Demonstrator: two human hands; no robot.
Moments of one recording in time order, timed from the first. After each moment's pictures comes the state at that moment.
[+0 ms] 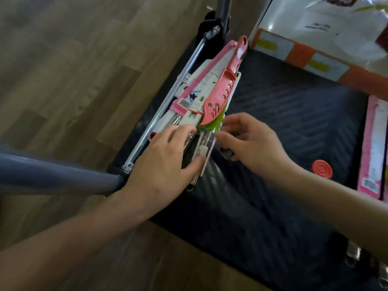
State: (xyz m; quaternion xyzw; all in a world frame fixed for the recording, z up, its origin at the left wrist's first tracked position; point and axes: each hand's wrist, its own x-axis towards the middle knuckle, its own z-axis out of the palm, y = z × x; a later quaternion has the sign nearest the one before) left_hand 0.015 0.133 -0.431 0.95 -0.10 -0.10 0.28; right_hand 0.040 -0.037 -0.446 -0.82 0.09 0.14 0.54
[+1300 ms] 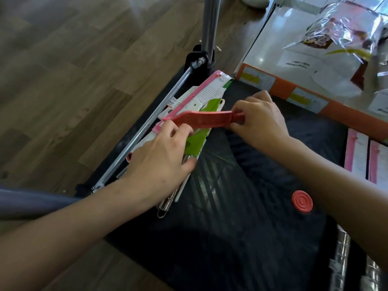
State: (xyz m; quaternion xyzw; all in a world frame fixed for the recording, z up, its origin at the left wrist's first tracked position) left_hand 0.063 0.098 -0.425 0.97 -0.11 -0.08 0.20; right_hand 0.131 -0.091 -0.440 -0.99 -0.10 0.01 0.13
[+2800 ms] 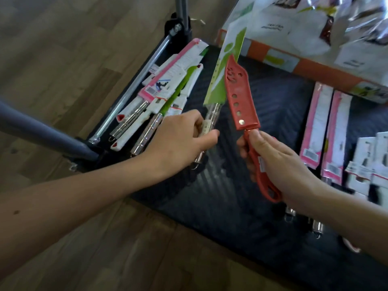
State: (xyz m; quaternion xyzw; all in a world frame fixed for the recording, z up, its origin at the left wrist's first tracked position) left_hand 0.009 0.050 -0.410 0.93 -0.11 -0.09 0.35; right_hand -0.041 -0.113 -0.405 -0.72 0.18 0.18 0.65
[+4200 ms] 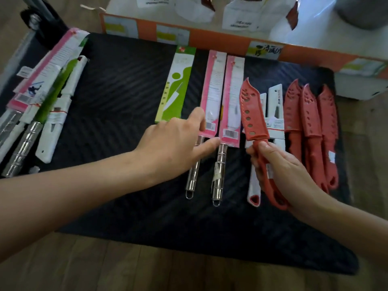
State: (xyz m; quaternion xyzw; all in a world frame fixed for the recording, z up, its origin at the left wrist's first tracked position) left_hand -0.030 -0.108 -0.414 0.92 -0.34 -0.15 0.15; right_hand -0.136 -0.270 -0.430 -0.68 0.34 0.08 0.64
